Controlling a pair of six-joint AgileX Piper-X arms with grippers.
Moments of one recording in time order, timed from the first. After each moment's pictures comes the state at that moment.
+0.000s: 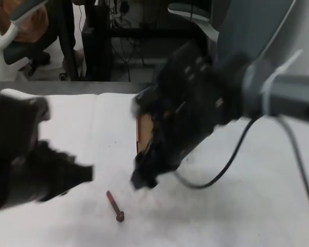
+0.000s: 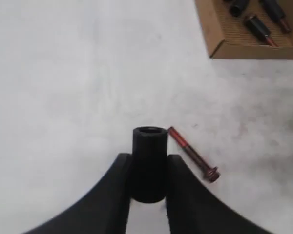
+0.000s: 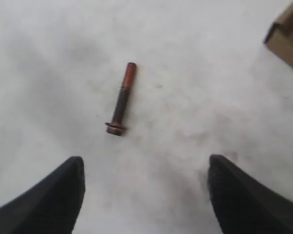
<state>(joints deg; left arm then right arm) -19.1 52.5 -31.8 31.0 -0.8 -15.3 42.7 100.3 -72.7 39.0 -13.8 0.0</state>
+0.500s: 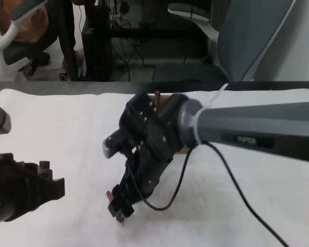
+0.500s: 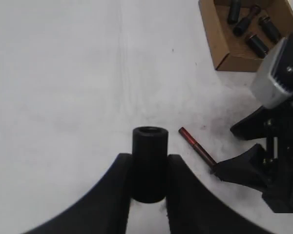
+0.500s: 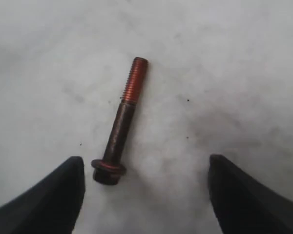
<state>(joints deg) -14.0 38.8 -28.8 36.0 1.4 -12.4 46.6 116.3 -80.8 38.3 -11.0 0.7</state>
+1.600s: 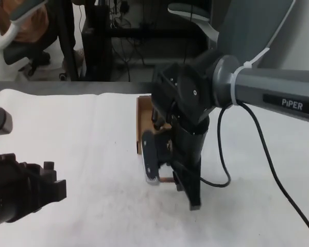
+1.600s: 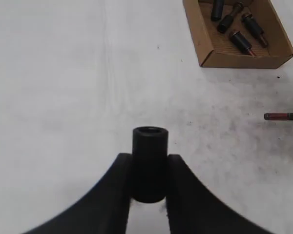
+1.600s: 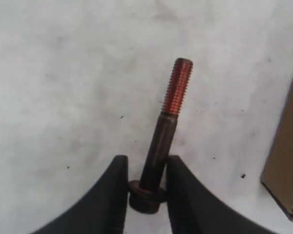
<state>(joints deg) -14.0 38.7 -28.8 36.0 4.4 -12.4 39.8 108.4 -81.1 60.7 5.9 -62.4</state>
